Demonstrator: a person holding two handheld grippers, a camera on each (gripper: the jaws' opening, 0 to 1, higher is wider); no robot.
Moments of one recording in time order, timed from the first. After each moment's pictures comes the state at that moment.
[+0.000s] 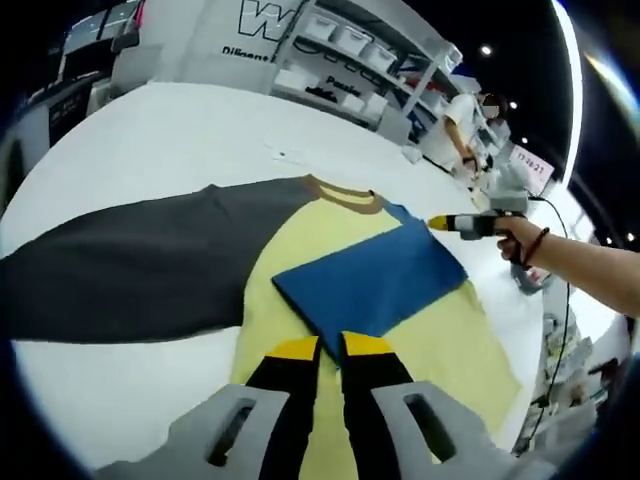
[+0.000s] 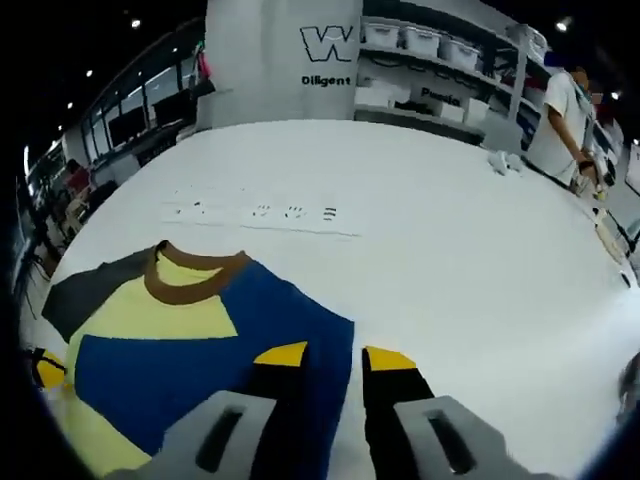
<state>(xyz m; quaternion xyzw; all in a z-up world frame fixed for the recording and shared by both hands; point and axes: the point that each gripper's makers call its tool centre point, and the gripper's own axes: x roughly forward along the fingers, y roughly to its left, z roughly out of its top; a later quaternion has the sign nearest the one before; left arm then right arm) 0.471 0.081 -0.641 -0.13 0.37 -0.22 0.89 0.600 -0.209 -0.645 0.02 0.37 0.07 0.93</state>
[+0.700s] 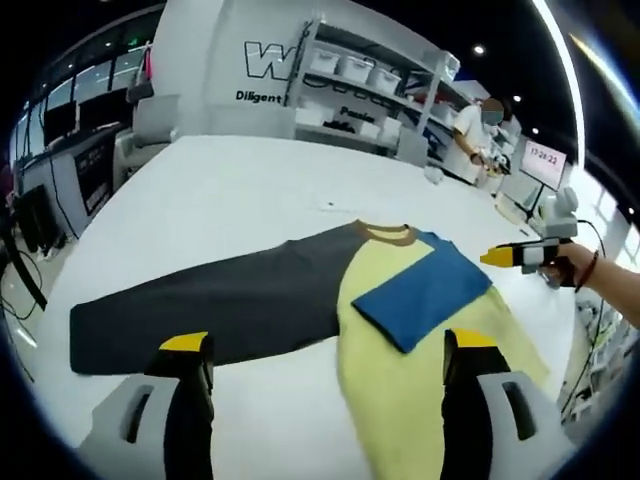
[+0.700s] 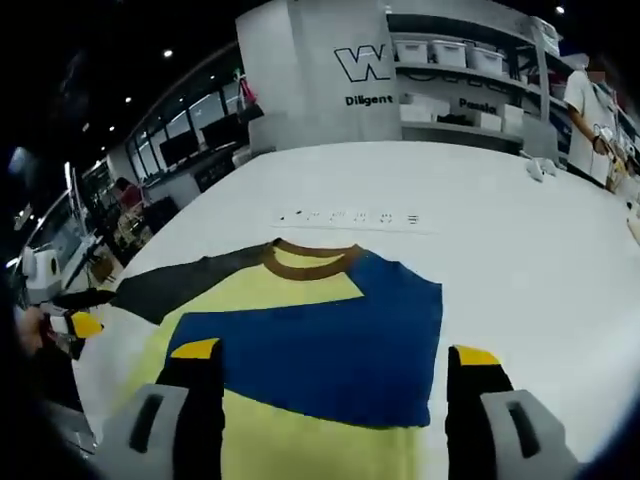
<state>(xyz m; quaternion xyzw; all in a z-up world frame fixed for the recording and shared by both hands) 0.457 0.173 -0.602 -0.08 0.32 -0.15 0.93 0.509 -0.146 -0.607 0.02 0.35 0.17 0.92</state>
